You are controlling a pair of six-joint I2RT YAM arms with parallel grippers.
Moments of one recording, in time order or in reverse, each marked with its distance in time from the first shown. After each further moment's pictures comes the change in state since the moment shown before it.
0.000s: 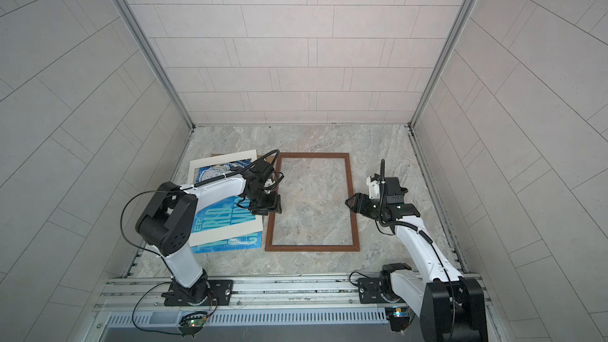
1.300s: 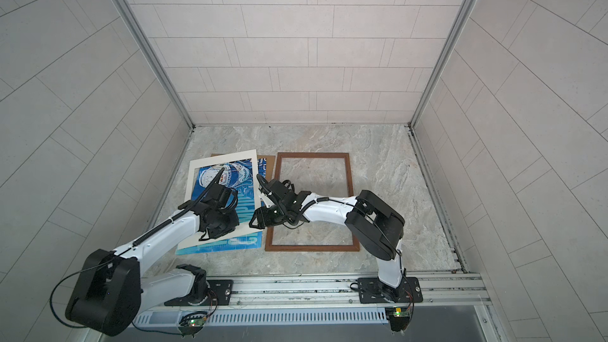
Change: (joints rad) left arm 0.226 -0.532 -0.554 0.110 -0.266 -0.232; right arm 0.930 0.882 0.567 0.349 0.035 0.315
